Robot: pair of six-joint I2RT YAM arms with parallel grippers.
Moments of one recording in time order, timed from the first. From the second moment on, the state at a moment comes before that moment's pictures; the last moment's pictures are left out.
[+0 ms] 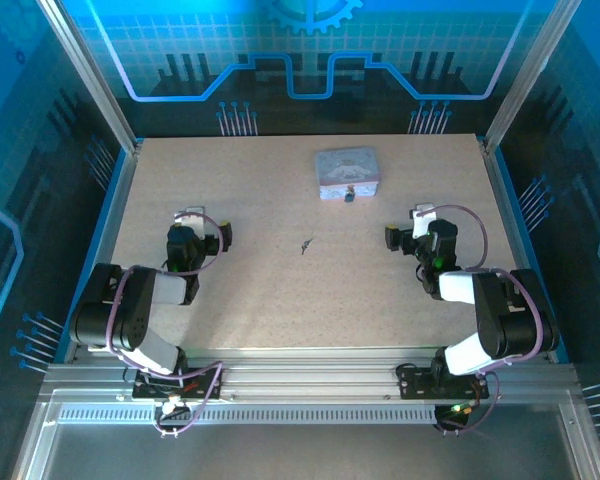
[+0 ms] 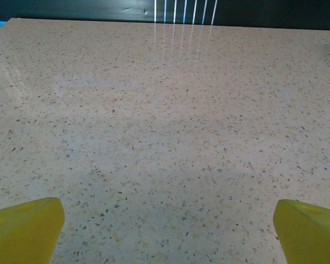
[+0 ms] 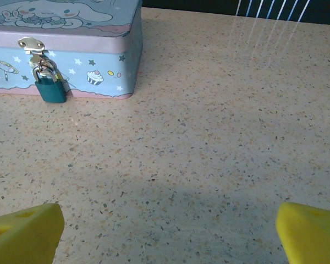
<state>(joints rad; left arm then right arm) -0.03 1.55 0.36 0.83 -0.07 -0.09 0.06 1.50 0.42 0.65 -0.03 -0.07</state>
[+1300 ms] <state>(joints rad) -0.03 1.44 0.47 0.55 -0.03 -0.10 0.06 1.45 0.55 0.38 -0.01 -0.04</state>
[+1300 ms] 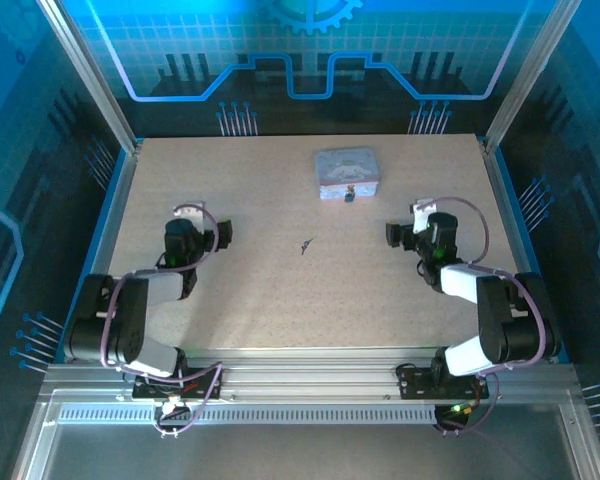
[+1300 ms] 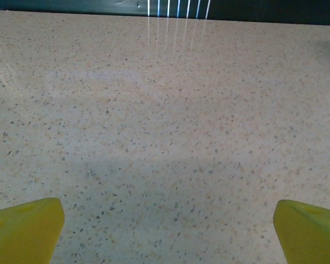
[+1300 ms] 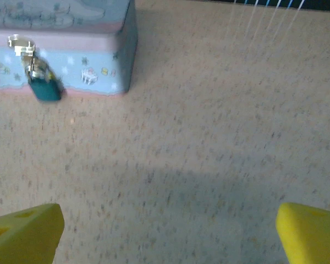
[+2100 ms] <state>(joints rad) -0.49 1.84 1.21 -0.39 0.26 -0.35 0.39 1.55 0.90 -0.33 -0.20 0.39</state>
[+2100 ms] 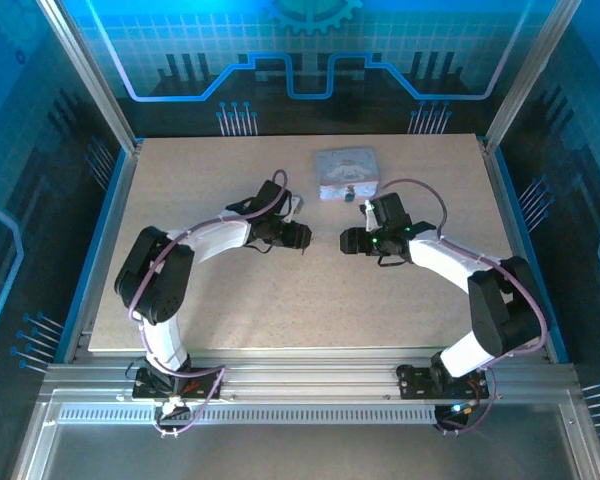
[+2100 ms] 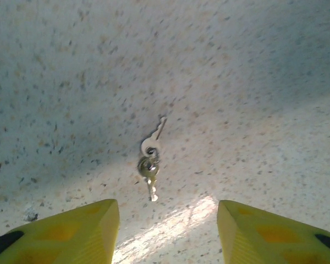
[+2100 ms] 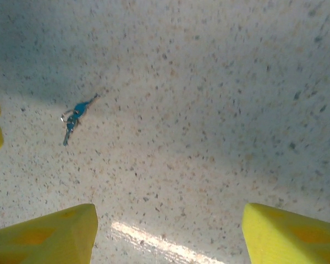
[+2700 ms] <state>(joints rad) -0.56 2.04 1.51 -0.61 0.13 -0.24 0.39 1.55 0.86 -0.34 -0.21 0.45</state>
